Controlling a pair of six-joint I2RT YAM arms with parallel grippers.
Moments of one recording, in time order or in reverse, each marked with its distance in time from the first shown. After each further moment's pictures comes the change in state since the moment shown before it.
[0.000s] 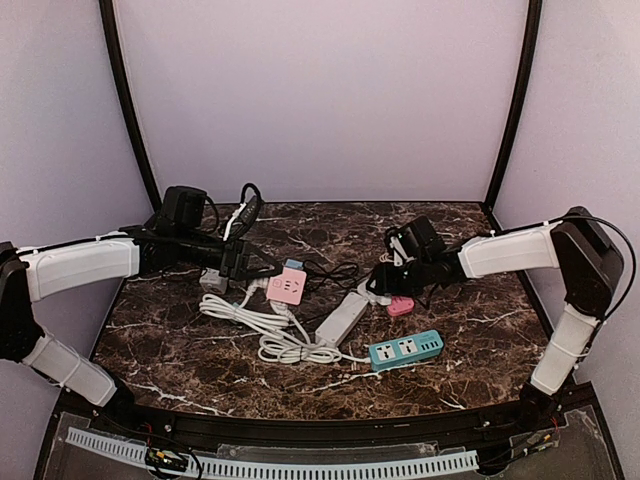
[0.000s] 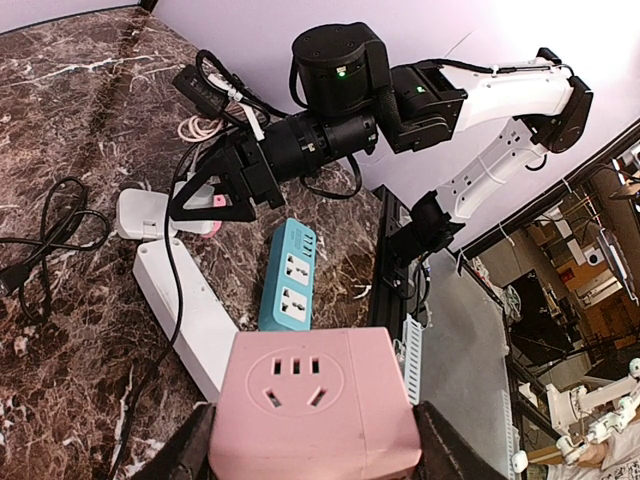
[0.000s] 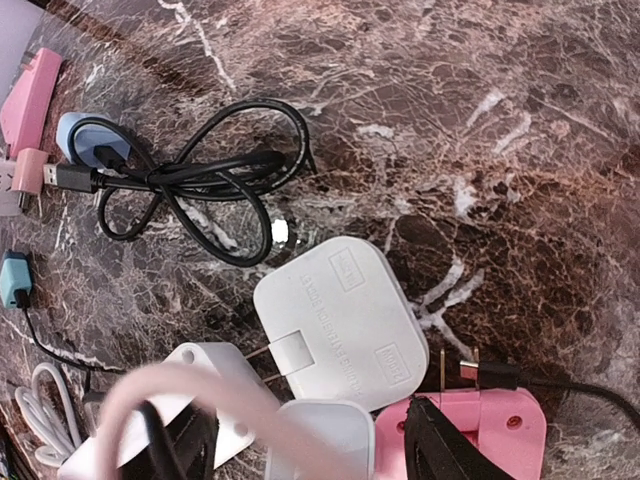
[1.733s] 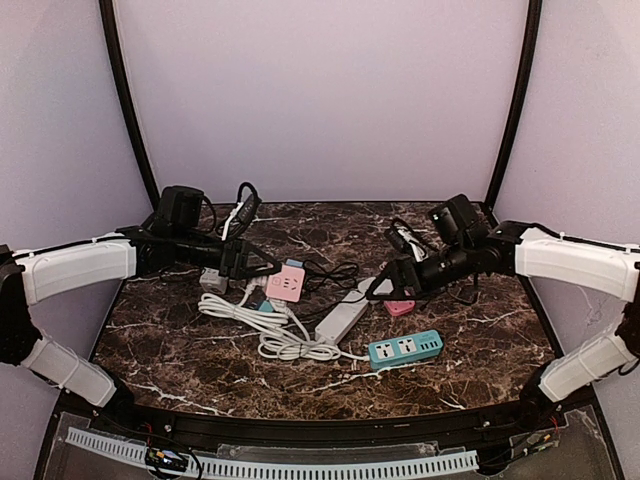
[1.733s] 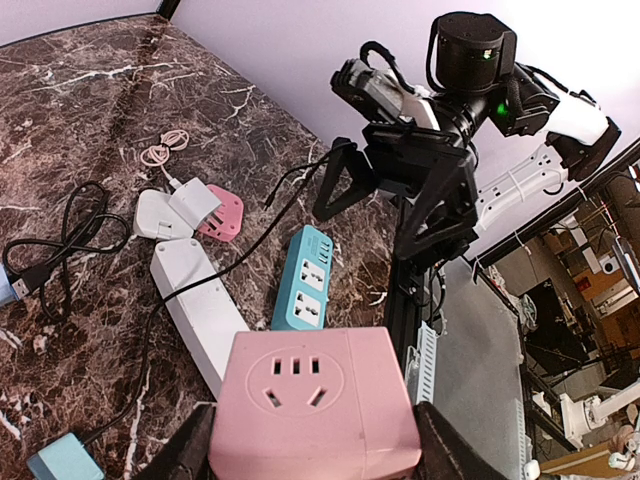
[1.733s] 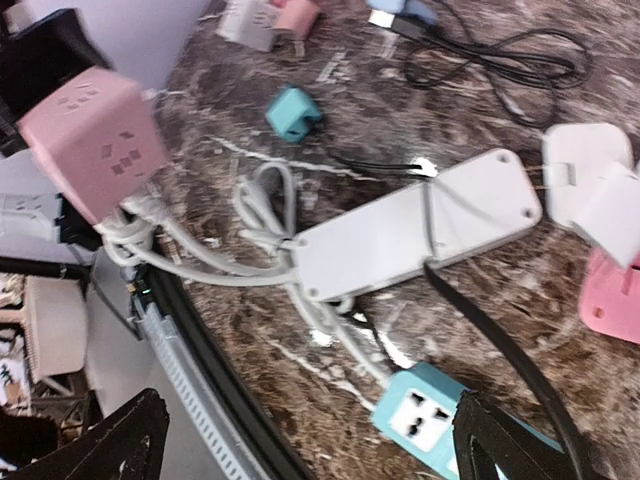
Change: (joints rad) left arm 0.001 -0.023 -0.010 0.002 -0.052 -0.001; right arm 0.023 -0.375 -0.012 -0.351 -0.426 -0.151
